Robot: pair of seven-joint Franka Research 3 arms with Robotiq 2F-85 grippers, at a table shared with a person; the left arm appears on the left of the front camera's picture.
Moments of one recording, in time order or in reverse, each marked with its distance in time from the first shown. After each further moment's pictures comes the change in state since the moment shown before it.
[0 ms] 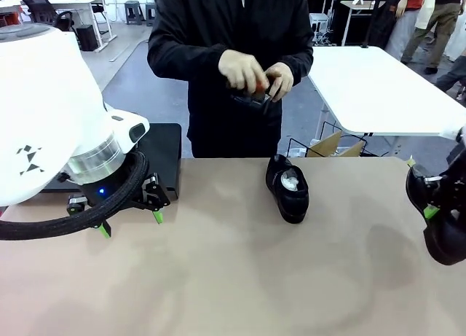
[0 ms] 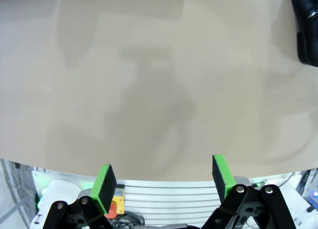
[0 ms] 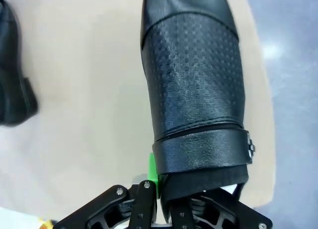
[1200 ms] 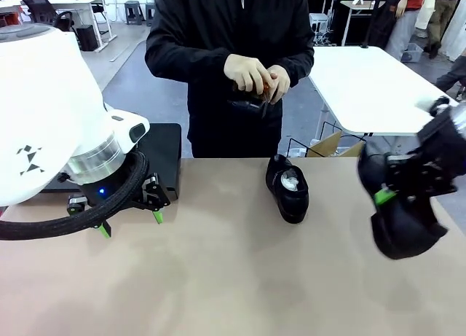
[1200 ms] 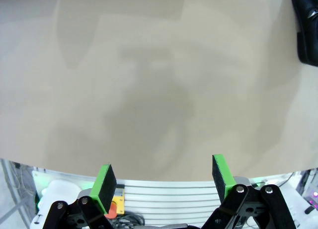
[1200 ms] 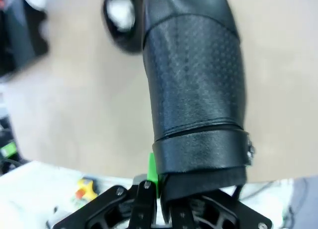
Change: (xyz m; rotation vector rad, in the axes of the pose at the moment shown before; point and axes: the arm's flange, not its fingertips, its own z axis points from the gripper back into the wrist) left arm 0.000 0.000 0.000 0.000 0.000 -0.001; right arm -0.103 0.125 0.068 0.224 0.012 0.115
